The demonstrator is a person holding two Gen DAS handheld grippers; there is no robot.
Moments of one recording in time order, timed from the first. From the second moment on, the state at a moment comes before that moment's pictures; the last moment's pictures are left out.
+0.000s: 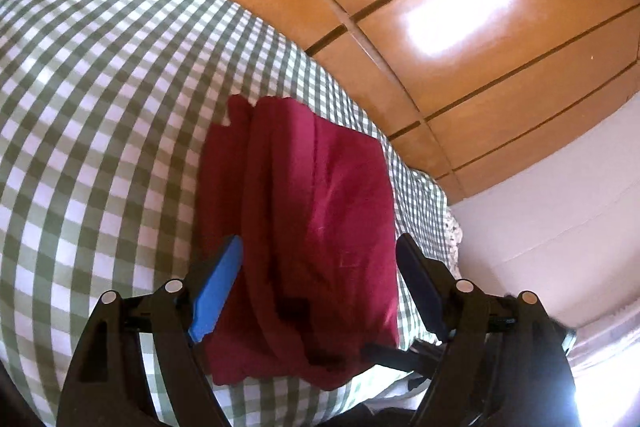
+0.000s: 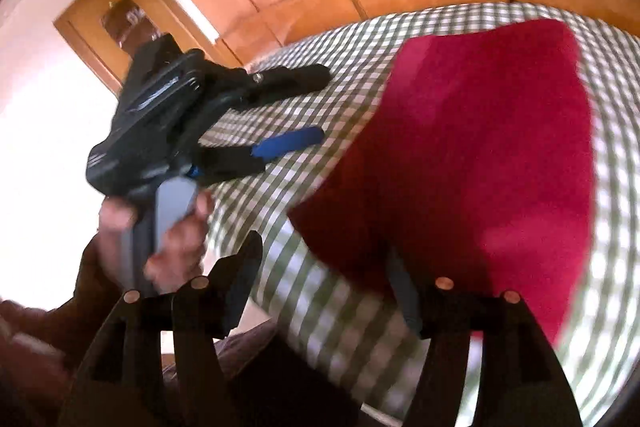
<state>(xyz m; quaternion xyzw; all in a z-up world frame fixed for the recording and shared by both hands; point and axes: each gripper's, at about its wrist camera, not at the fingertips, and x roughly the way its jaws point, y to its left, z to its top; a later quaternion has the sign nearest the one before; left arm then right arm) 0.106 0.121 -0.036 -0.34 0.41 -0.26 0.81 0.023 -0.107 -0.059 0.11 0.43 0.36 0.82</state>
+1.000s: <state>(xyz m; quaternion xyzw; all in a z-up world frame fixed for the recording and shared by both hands) 0.070 0.072 -0.001 -0.11 0.33 -0.08 0.94 0.043 -0.177 -0.056 0.12 0.39 0.27 0.87</state>
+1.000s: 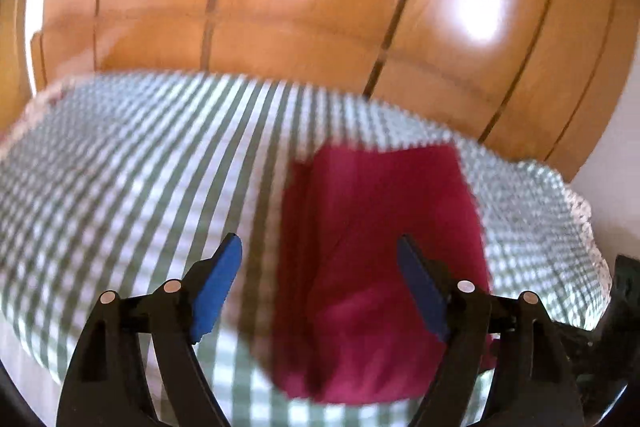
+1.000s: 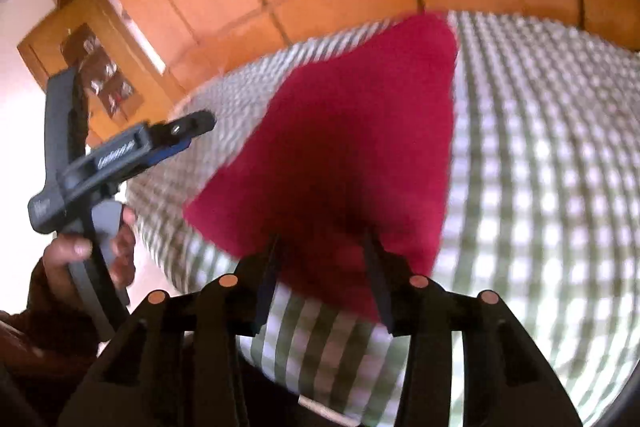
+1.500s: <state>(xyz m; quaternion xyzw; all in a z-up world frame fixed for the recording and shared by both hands) 0.138 0.072 -0.097 -0.12 0.42 -0.08 0.90 0.234 -0.140 -0.100 0.14 0.45 0.17 0.86</state>
